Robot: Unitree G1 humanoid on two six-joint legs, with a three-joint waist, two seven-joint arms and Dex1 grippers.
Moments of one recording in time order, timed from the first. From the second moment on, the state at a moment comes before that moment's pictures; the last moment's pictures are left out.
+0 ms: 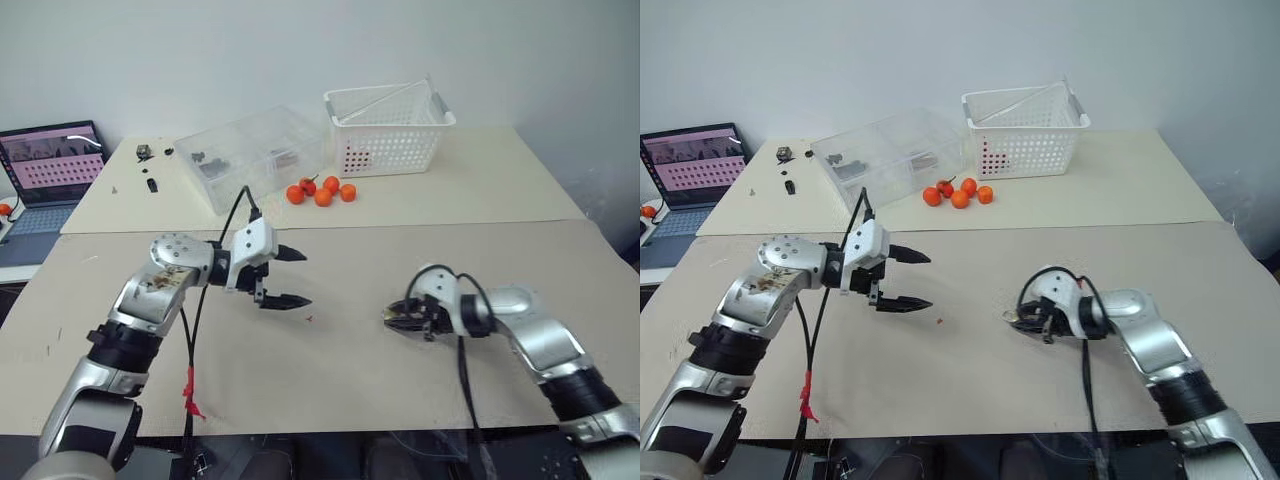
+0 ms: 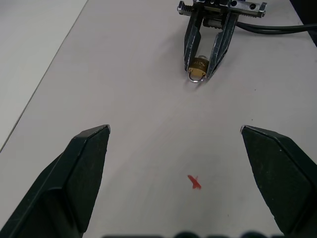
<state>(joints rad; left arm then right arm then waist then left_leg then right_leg) -0.58 0.67 -0.19 0.01 -0.28 0.36 -1.23 -0.43 -0.68 0.30 0.01 0.15 0.36 1.09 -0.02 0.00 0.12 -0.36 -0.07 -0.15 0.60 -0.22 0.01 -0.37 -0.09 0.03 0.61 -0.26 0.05</state>
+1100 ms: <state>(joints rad) -0.50 0.71 -0.15 -0.13 -0.32 0.44 -1.21 -0.60 -0.70 0.19 -0.21 0.29 0.56 1.24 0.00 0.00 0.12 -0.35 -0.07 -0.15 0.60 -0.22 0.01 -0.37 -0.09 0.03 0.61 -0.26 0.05</state>
